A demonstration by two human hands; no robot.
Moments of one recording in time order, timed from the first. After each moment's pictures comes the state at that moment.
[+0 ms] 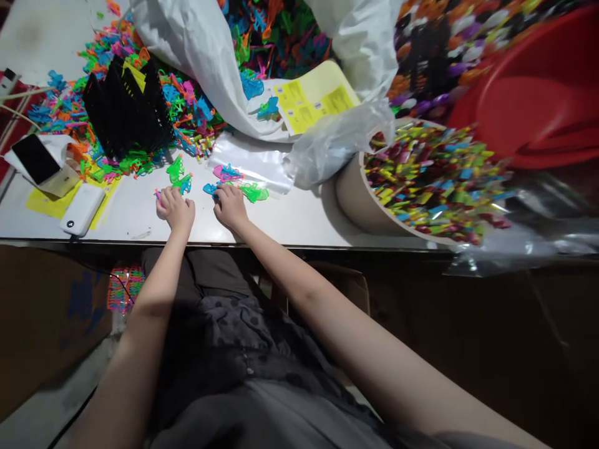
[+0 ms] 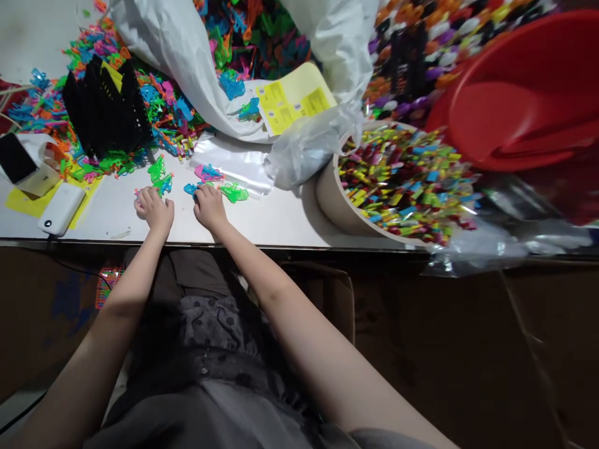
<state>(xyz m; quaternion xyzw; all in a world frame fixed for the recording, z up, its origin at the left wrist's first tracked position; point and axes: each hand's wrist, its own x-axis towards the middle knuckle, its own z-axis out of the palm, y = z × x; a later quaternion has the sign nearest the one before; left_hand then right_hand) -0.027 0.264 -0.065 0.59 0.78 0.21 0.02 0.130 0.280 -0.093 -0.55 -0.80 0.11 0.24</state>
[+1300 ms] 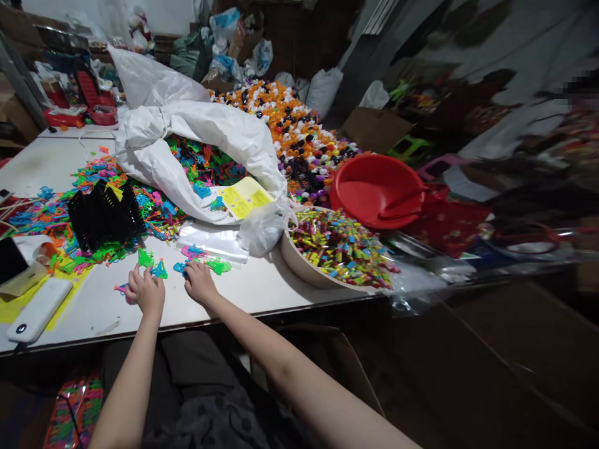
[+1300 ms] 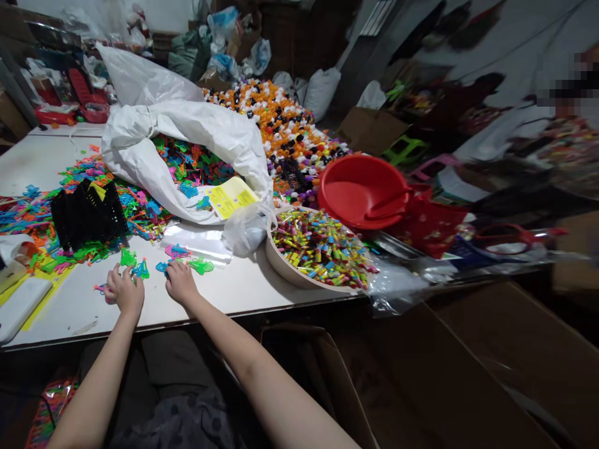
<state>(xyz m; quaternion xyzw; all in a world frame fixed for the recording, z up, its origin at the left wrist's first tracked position) -0.032 0.268 -0.058 0.55 0.78 0.30 -0.03 0.121 0.287 -0.081 -0.54 -0.80 0.10 0.24</state>
